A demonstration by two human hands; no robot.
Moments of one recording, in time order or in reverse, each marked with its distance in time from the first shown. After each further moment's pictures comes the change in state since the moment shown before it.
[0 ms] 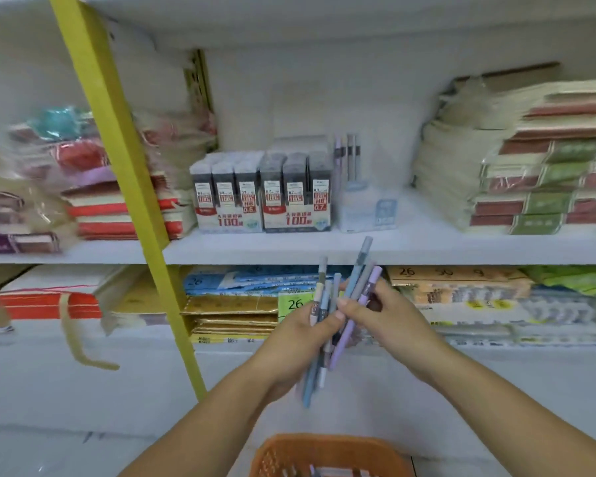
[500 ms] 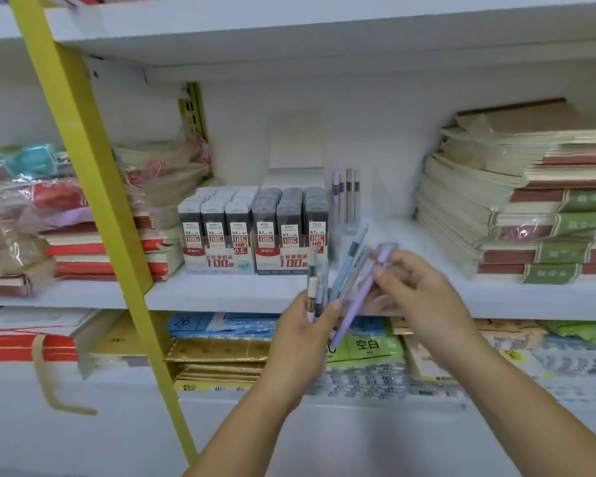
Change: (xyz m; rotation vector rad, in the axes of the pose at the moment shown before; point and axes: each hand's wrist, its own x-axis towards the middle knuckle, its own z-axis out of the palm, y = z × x) left_hand 0.051 0.041 0.003 -0.010 0.308 0.161; right_hand 0.054 -0.052 -0.042 0.045 0.170 -0.211
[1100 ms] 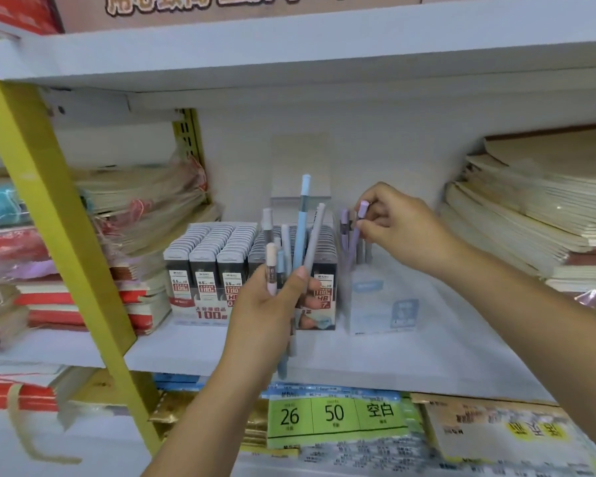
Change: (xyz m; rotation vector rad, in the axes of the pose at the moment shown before) left_hand 0.080 0.062 -0.032 -0.169 0.164 0.074; right_hand 0.178 -0.035 -0.007 -0.597 -0.149 -0.336
